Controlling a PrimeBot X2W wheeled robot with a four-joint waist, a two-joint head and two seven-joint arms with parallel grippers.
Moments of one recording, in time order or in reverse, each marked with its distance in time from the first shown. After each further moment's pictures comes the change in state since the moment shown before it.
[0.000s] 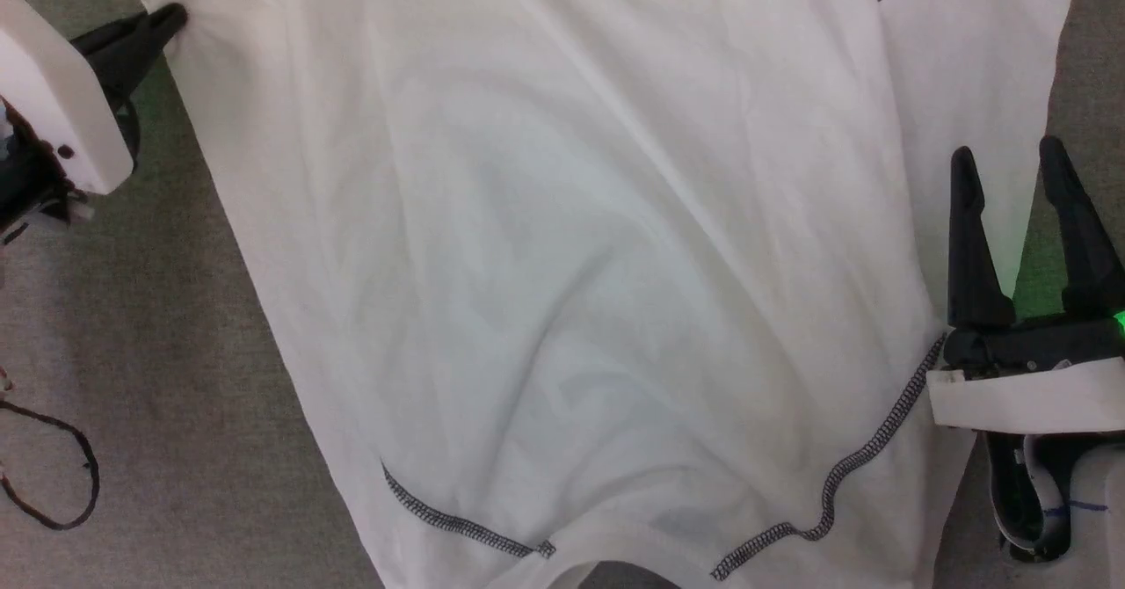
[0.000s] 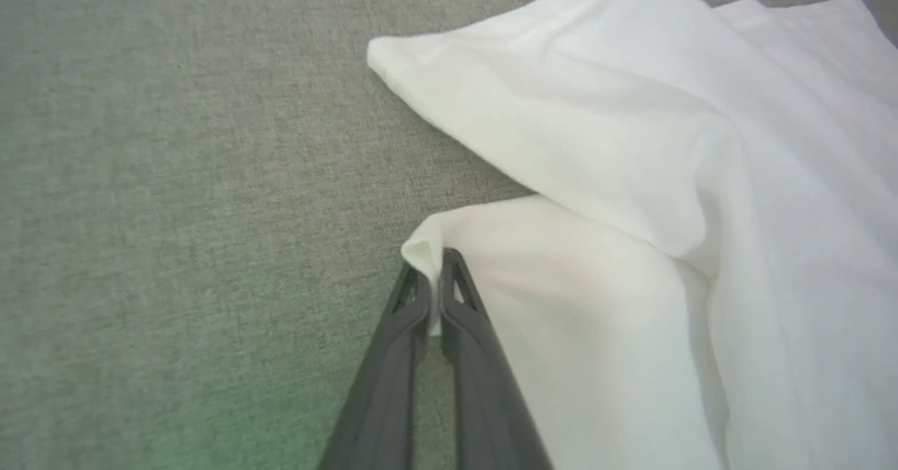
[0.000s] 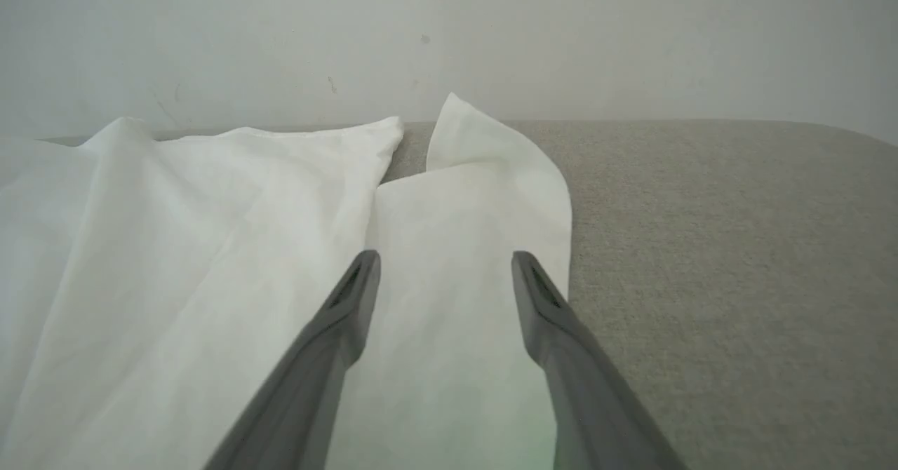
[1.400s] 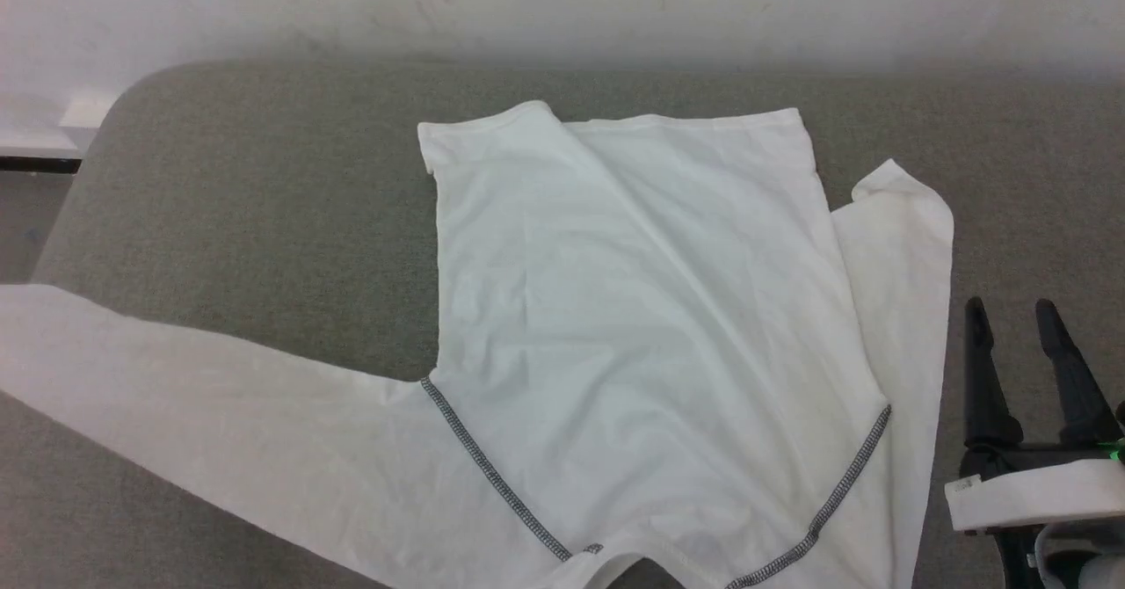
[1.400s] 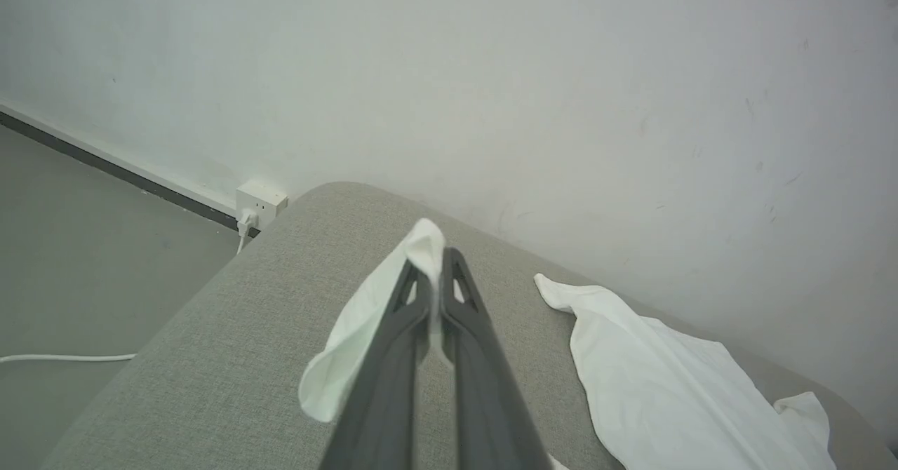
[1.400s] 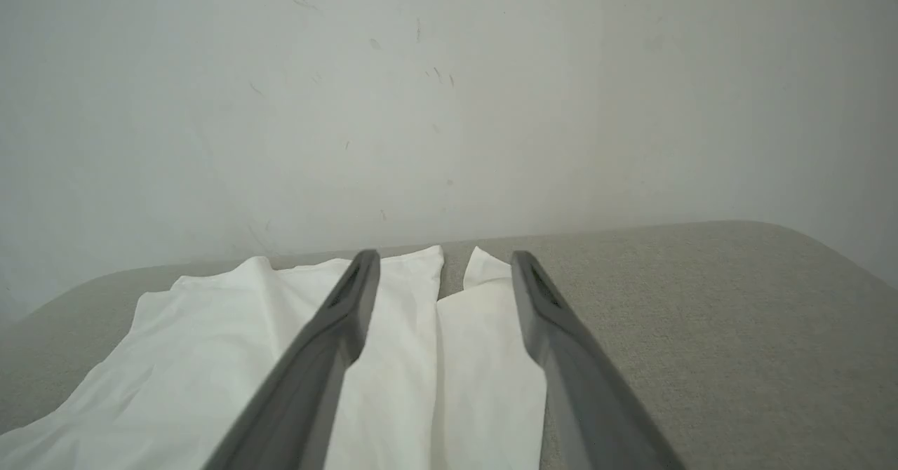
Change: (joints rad) left arm 0.936 0.036 0.555 -0.309 -0.234 0.091 -0.507; right arm 0.195 0.000 -0.076 0.125 0.097 0.000 -0.015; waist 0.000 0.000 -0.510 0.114
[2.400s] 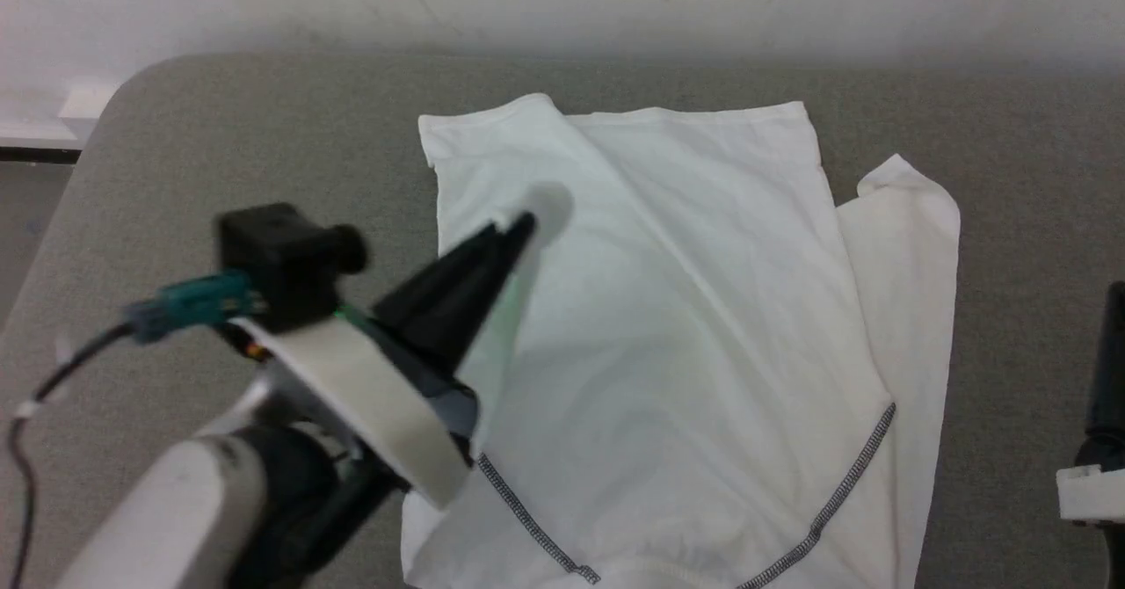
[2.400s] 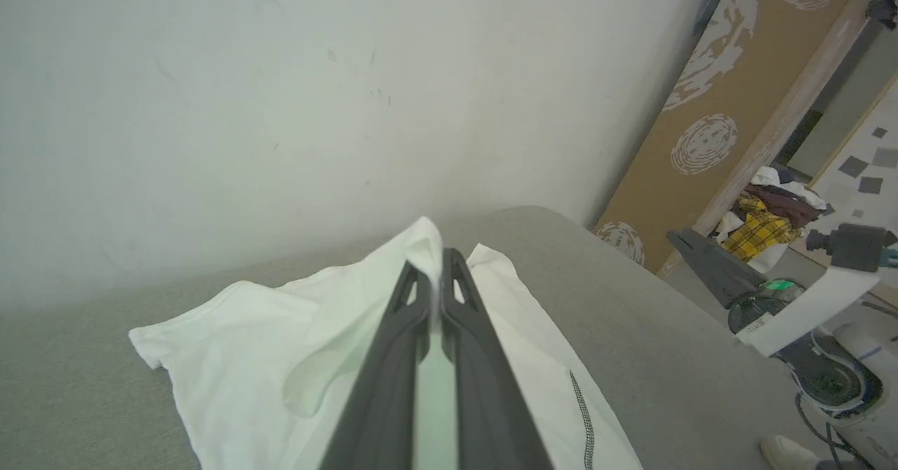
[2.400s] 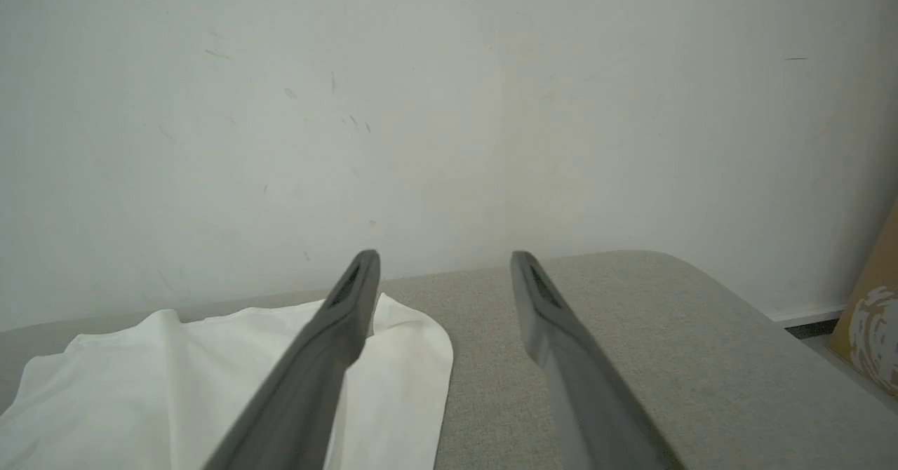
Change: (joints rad) left arm -0.473 -0.178 -0.721 -0.417 0.311 0.137 0.231; right arm 0.009 0.000 -0.174 -0.096 0.003 0.000 0.033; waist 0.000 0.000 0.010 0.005
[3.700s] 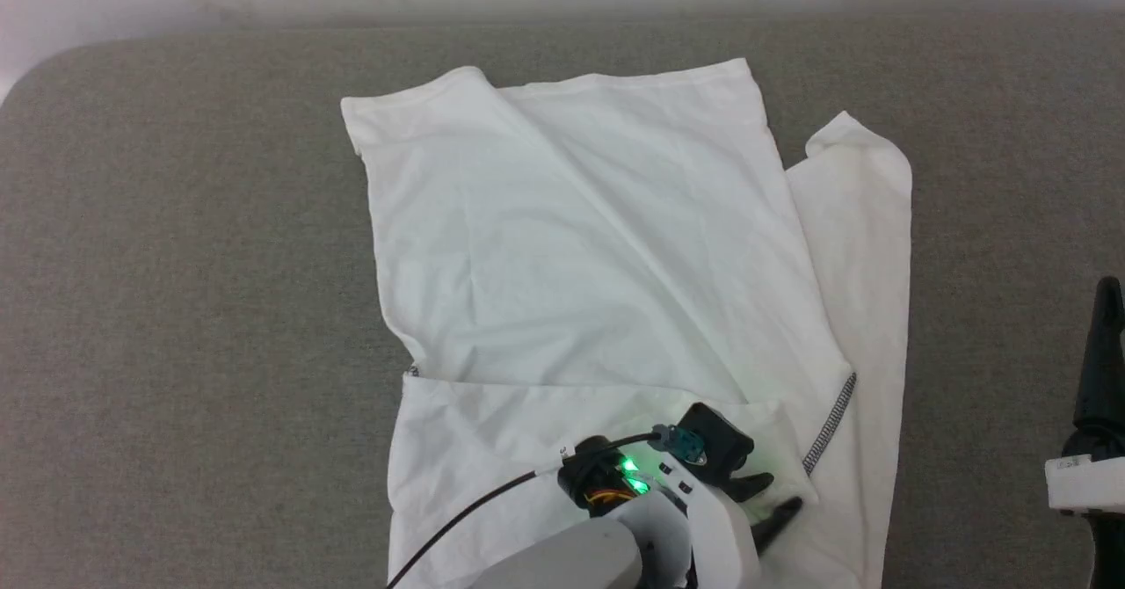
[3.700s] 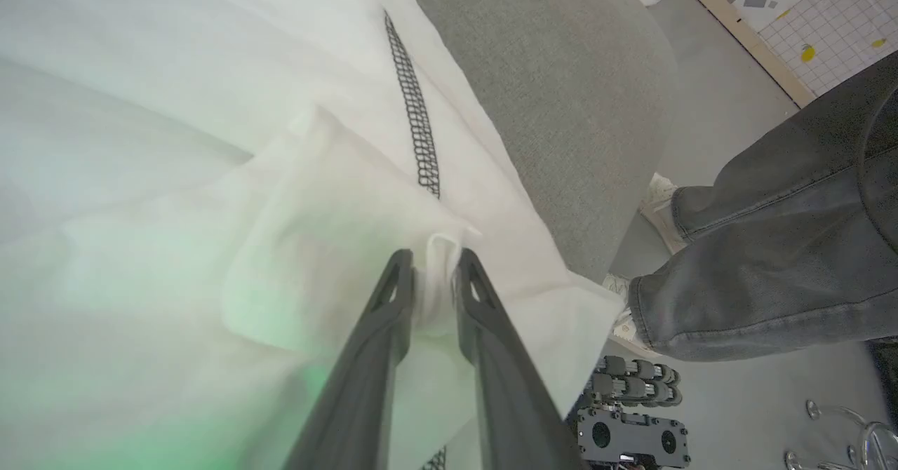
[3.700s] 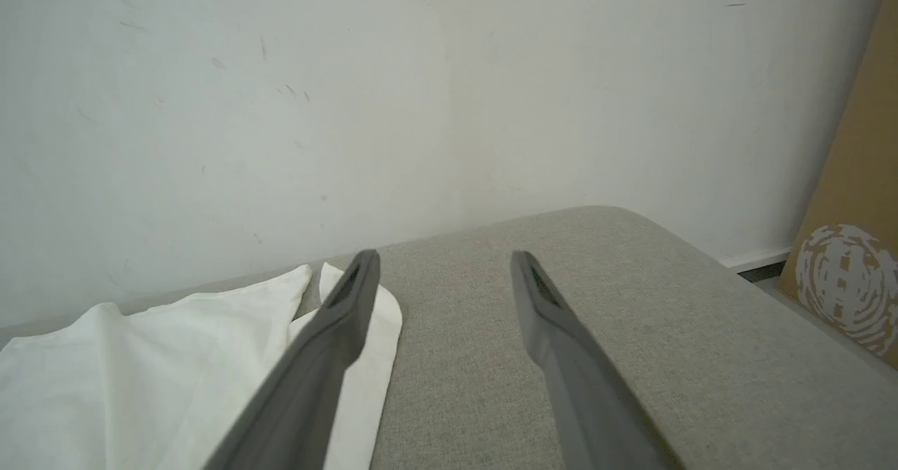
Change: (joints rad) left arm -0.198 -0.495 -0.714 1.001 0.054 -0.125 -0.229; right arm -0.031 0.000 -0.001 0.052 0.040 0.000 -0.013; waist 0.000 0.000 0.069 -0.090
